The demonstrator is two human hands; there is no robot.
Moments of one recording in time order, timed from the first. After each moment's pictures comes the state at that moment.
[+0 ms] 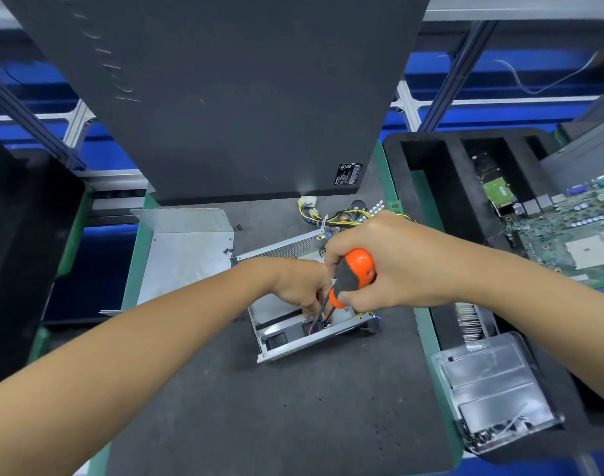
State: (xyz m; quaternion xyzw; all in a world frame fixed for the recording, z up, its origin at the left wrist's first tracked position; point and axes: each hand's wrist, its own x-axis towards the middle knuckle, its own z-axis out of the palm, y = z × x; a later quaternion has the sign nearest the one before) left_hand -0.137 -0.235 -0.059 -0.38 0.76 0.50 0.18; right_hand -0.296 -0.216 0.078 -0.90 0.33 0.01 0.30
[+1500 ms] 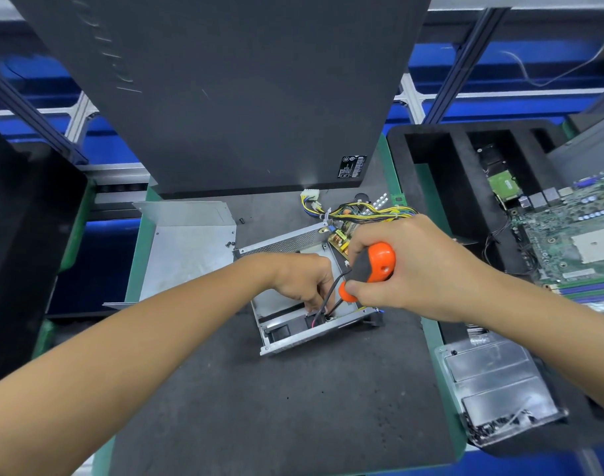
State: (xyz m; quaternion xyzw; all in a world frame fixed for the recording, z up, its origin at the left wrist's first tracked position) left_hand -0.134 -0.233 -0.060 -0.39 0.77 0.48 0.16; right_hand -0.307 -0.197 0.065 -0.84 0.44 -0.09 0.29
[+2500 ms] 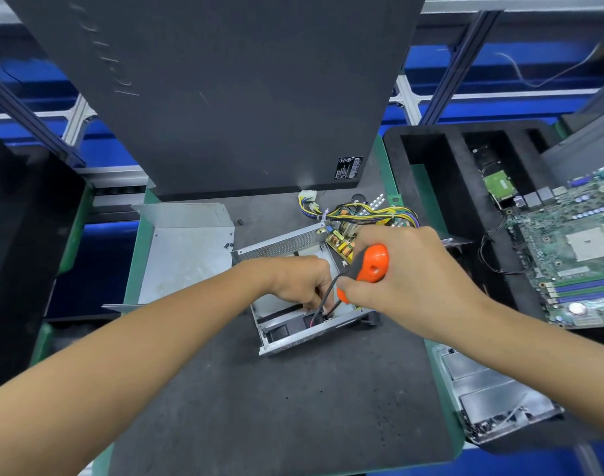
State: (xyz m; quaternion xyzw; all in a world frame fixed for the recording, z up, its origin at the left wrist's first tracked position) left_hand -0.135 -0.229 -0.067 -0.38 0.78 0.47 0.13; right_hand -0.299 -0.176 0.060 -0.78 0.55 -0.14 0.28
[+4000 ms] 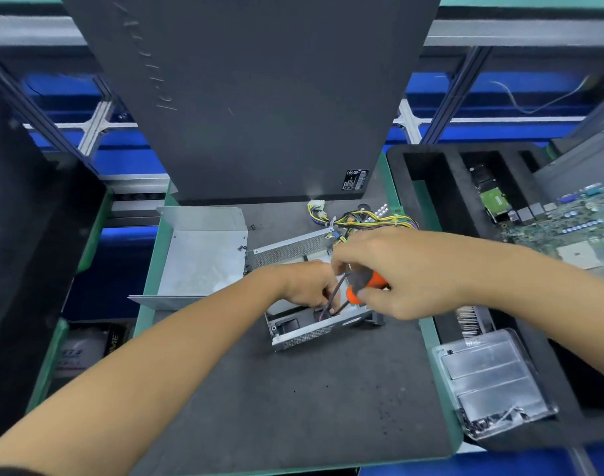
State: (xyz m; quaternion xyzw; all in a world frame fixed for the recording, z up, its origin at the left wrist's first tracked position) left_hand -0.133 -0.217 -0.068 -0.40 0.81 0.42 0.08; right_hand -0.292 -0.194 0.097 -0.90 0.34 0.18 0.21
